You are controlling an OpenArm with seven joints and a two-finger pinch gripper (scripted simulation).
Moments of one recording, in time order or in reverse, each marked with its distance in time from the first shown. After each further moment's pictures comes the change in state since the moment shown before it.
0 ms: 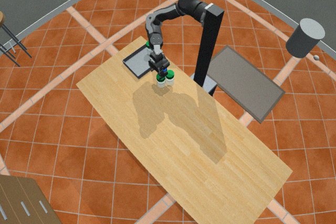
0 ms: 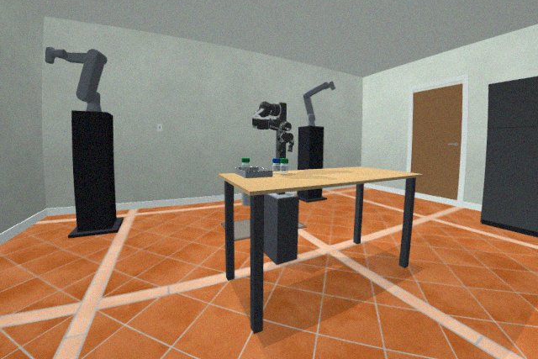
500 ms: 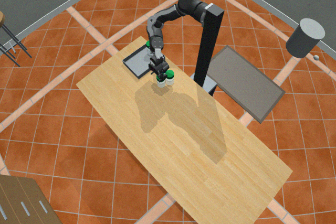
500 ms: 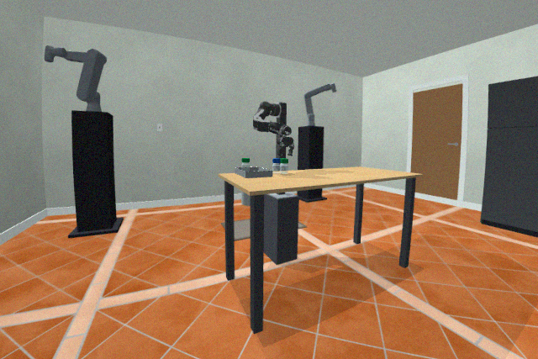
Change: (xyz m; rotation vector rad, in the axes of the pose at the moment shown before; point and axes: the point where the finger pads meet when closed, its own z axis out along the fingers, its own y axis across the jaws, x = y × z) arm -0.006 -0.001 0.028 0.002 -0.022 -0.006
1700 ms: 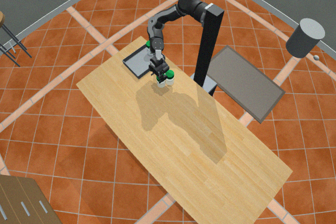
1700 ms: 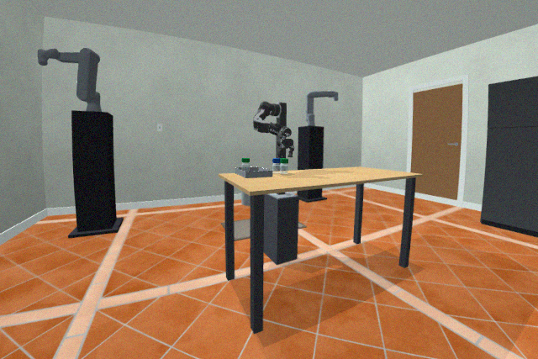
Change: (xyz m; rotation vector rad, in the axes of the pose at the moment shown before) arm 0.000 0.001 0.011 -0.006 -0.004 -0.006
